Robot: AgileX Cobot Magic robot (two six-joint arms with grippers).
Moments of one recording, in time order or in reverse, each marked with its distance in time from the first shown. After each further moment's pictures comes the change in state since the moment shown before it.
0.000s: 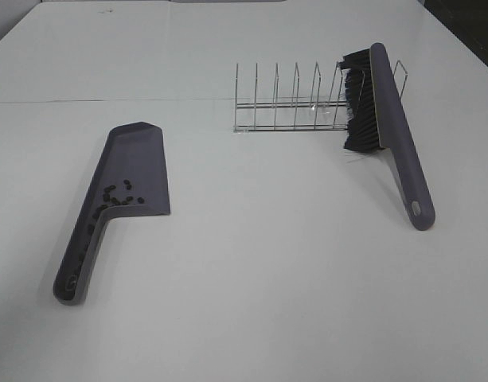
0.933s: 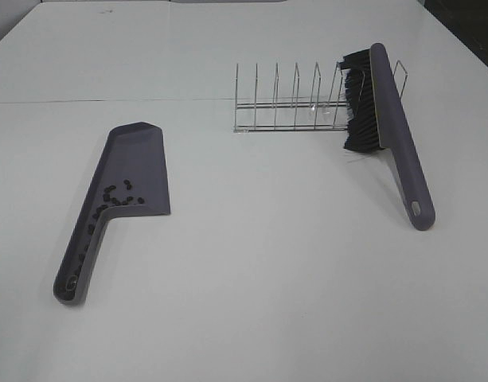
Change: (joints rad) left arm 0.000 -0.776 0.319 -0.014 -0.005 0.020; right arm 0.001 -0.331 0.050 0.041 0.016 0.000
